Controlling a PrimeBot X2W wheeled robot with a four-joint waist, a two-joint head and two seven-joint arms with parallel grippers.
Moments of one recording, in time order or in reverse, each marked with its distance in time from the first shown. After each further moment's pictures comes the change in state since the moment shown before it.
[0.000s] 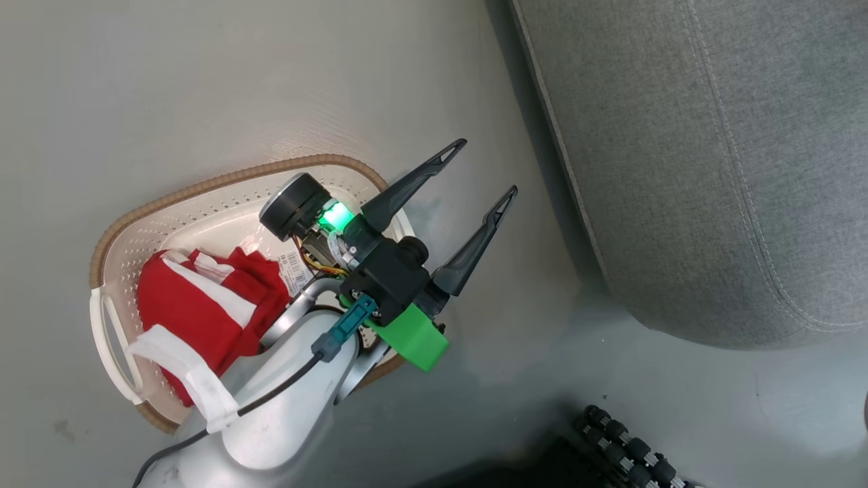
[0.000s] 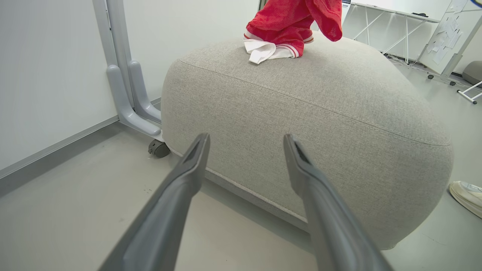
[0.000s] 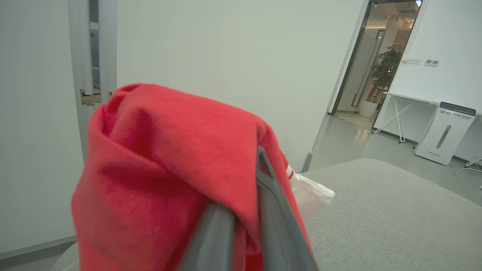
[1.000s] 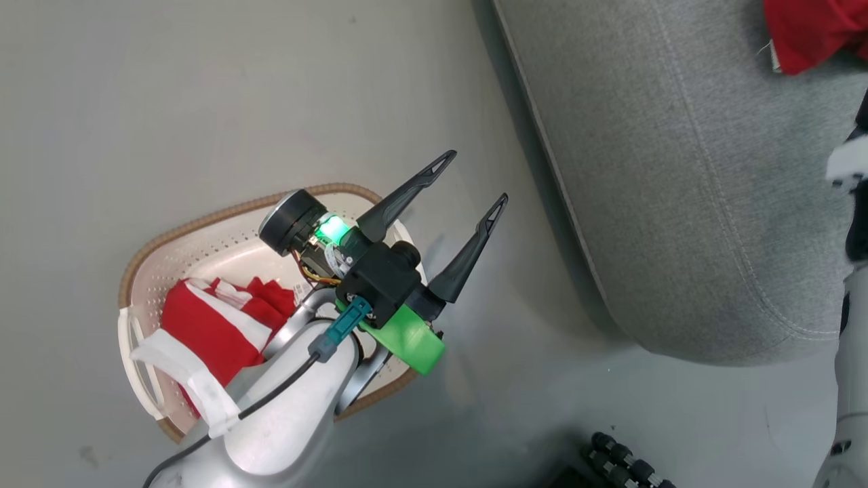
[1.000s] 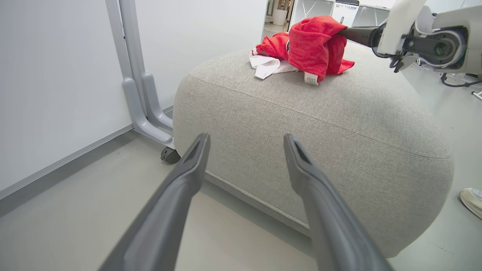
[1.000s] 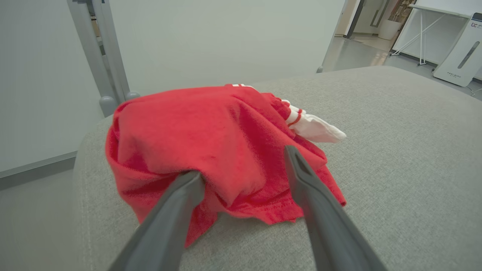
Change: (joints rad) left arm 0.019 -0.002 -0.003 0.028 -0.046 0.024 -0.005; right arm 0.284 0.109 0.027 0.099 0.018 0.000 0.000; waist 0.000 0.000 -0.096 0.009
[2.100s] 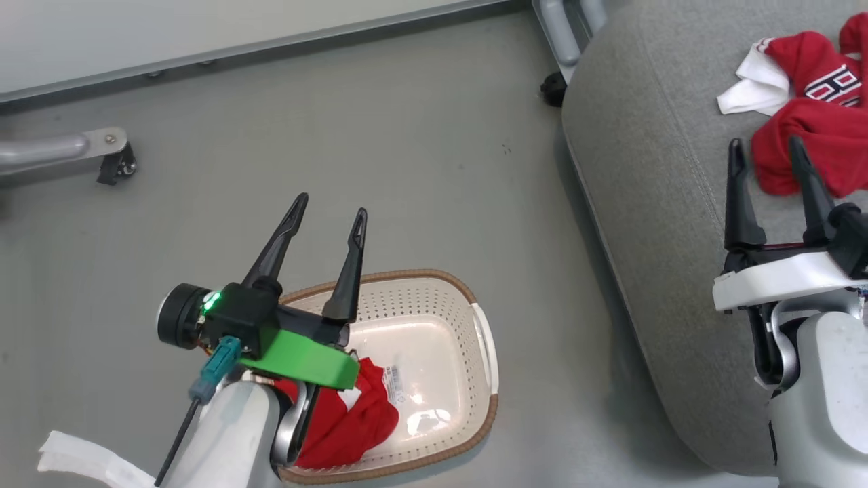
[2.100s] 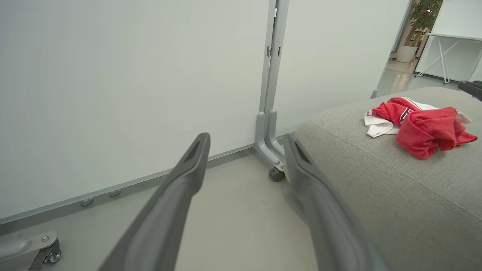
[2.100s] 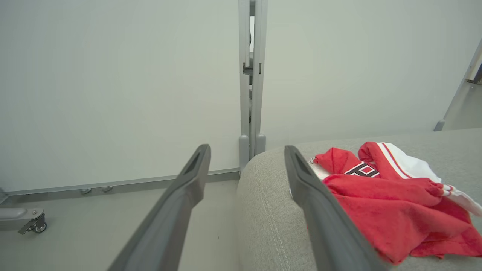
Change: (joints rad) left arm 0.289 -0.054 0.355 -0.057 -0.049 0.052 -0.003; right arm 0.389 0.053 0.310 -0.333 0.057 0.000 0.000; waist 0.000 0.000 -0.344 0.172
